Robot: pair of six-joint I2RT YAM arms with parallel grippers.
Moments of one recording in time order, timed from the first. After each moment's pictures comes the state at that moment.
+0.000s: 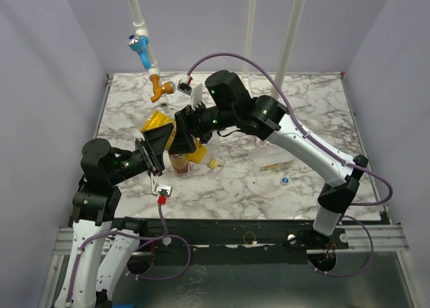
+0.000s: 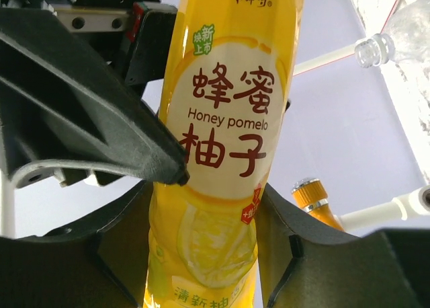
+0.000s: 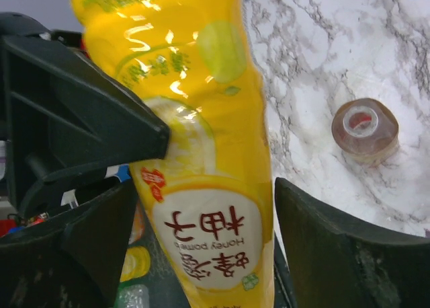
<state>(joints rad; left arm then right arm) -0.16 0.57 0.90 -0.48 0.87 2.04 1.00 1.78 2.07 -0.80 -0.45 0.36</state>
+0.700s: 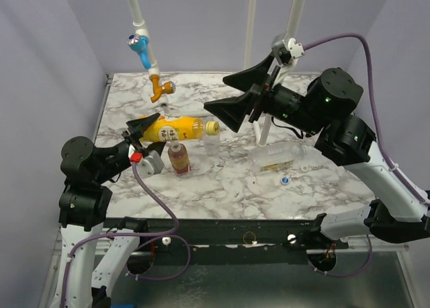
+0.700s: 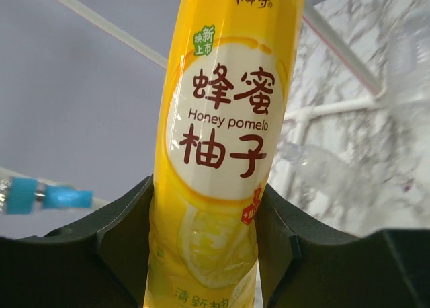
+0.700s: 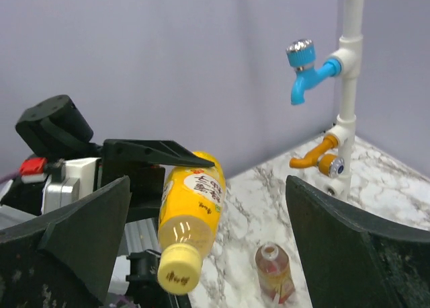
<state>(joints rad) -0.16 0.61 1.10 -0.46 0.79 0.97 1.01 1.34 1.88 -0.39 -0.12 0.21</state>
